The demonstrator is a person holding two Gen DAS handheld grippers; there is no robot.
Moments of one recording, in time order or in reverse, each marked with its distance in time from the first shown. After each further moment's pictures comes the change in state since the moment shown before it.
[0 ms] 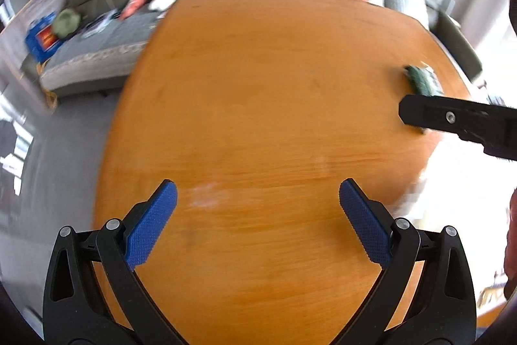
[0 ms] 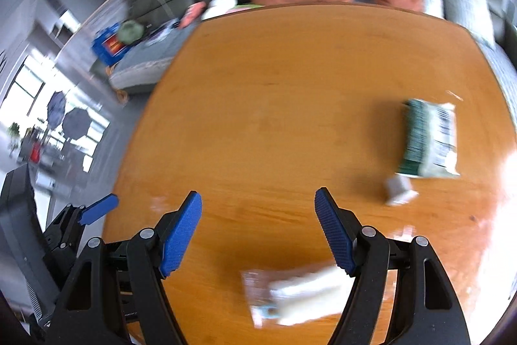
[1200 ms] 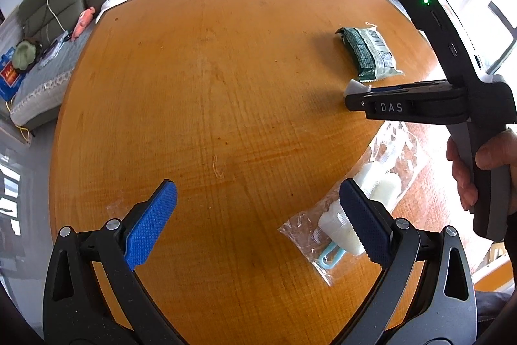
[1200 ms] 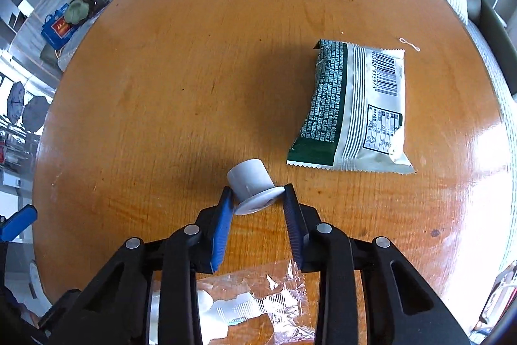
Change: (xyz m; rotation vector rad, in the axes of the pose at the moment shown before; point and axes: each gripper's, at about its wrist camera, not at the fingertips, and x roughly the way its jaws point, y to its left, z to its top) left arm 0.019 -0.085 0.008 0.159 0.063 -0.086; right arm 0.063 -0.094 0.000 0.030 0.145 -0.172
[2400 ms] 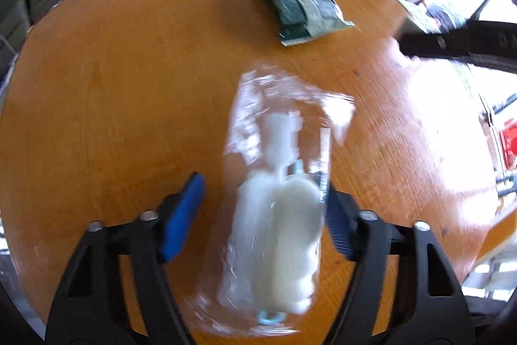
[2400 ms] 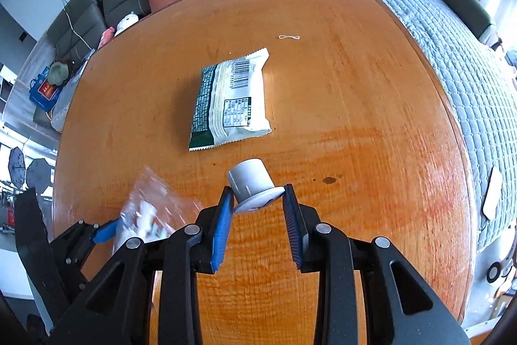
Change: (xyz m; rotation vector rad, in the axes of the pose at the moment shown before) left arm 0.073 -0.075 0.014 0.128 0.097 -0.129; right arm -0.077 -0.090 -0.041 0.230 -0.094 0.004
